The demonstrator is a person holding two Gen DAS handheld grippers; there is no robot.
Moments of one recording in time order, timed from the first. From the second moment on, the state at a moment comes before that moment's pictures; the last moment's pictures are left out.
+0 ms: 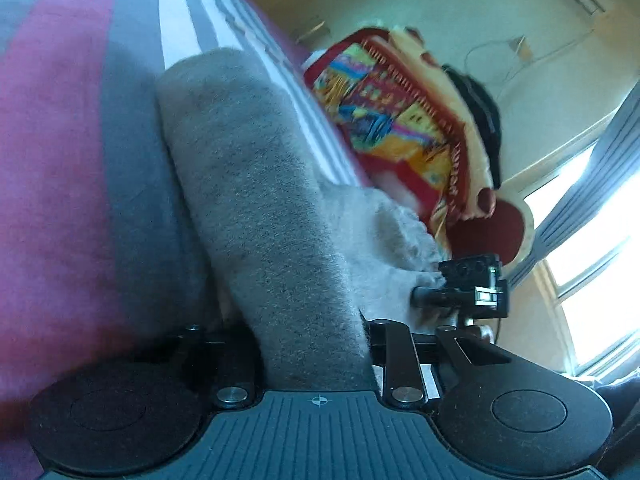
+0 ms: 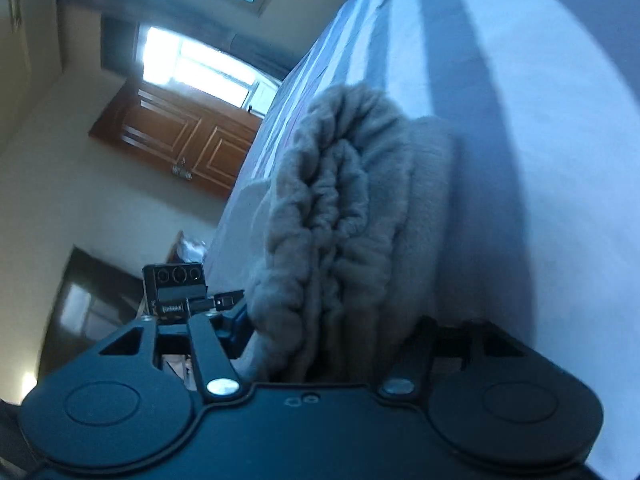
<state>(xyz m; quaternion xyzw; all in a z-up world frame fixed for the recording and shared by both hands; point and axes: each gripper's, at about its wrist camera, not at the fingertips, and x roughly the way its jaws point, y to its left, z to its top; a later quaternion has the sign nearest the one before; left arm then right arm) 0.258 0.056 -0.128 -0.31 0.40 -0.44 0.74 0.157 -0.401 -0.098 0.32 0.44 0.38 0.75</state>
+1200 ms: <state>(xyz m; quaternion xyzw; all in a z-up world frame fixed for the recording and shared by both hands) 0.409 0.173 -0.138 -0.37 0.40 -0.36 0.76 0.325 -0.292 -0.095 0.37 0.46 0.40 0.71</state>
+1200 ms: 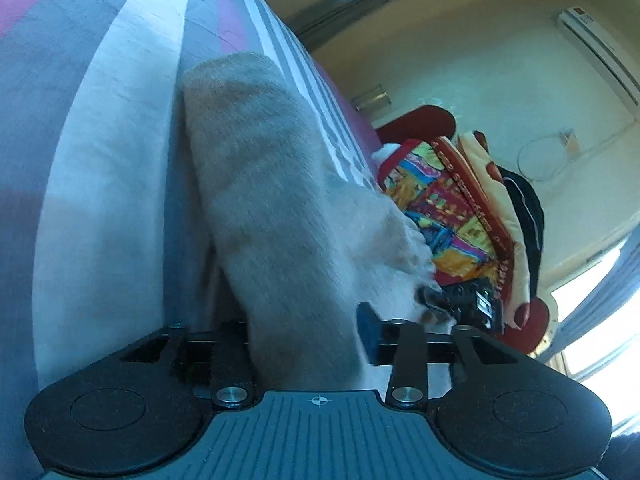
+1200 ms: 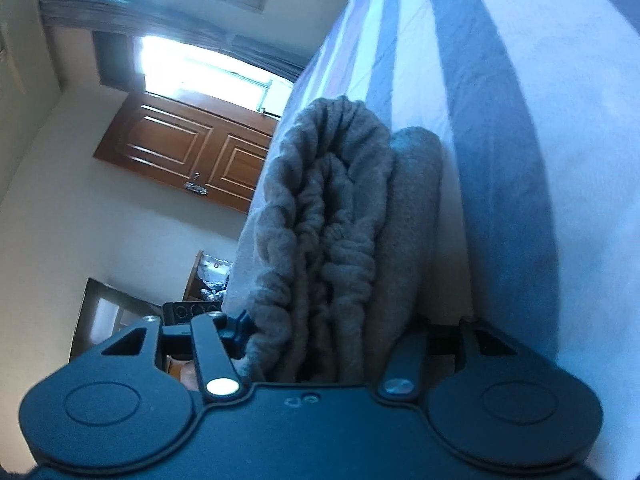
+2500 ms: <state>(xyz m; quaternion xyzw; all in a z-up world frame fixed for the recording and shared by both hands) 0.194 0.104 -0.065 -0.20 0.31 -0.07 0.93 0.129 -0.258 -0.039 0.19 0.37 0.21 0.88</state>
